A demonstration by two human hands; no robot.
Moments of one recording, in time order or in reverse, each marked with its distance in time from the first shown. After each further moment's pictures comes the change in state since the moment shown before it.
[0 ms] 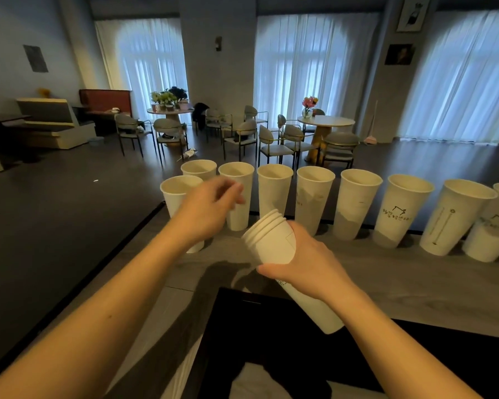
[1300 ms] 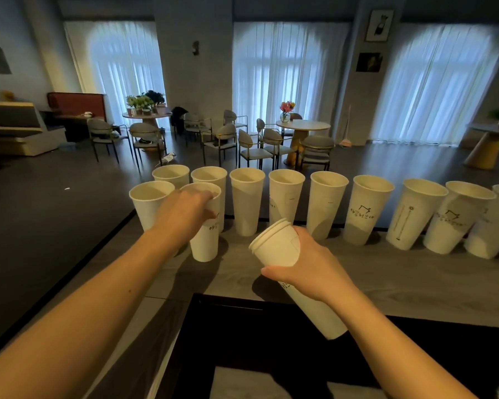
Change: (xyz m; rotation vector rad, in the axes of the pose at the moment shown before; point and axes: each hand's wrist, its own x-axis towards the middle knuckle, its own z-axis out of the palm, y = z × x) left_hand 0.038 -0.034 0.030 0.749 0.099 0.236; right_hand -0.017 0.039 -0.024 0.022 0.080 0.098
